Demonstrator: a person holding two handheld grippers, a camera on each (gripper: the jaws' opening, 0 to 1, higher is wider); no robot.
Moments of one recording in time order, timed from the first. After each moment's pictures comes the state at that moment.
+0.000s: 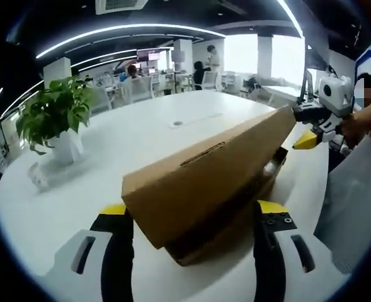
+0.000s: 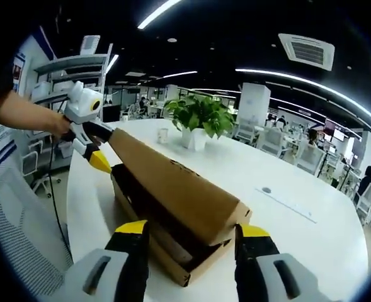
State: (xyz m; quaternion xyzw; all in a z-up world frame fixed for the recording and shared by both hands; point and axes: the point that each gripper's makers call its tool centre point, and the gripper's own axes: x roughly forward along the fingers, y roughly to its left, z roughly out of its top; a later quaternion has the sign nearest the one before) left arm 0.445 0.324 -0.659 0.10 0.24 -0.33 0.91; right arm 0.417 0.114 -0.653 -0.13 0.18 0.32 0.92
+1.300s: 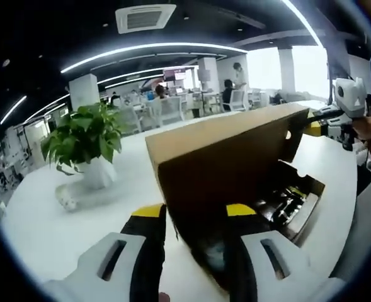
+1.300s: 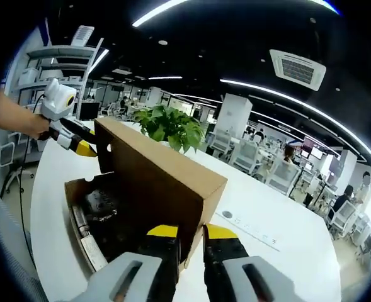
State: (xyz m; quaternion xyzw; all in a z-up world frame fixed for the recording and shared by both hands) left arm 0.519 0.349 -0.612 0.10 0.17 -0.24 0.95; right arm 0.503 0.082 -0.600 -0.18 0.13 0.24 0.95
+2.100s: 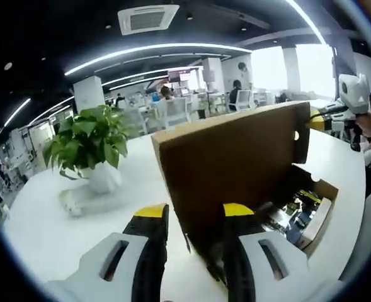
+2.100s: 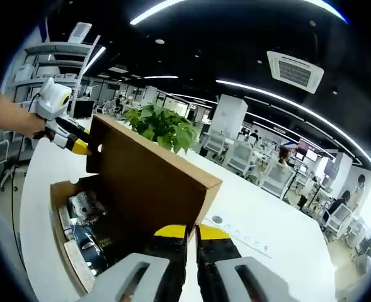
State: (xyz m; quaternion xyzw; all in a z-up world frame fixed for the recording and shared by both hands) left arm 0.545 0.353 -0.612 0.11 0.17 -0.23 0.95; right arm 0.529 0.076 -0.594 -0.19 0.13 0.22 0.95
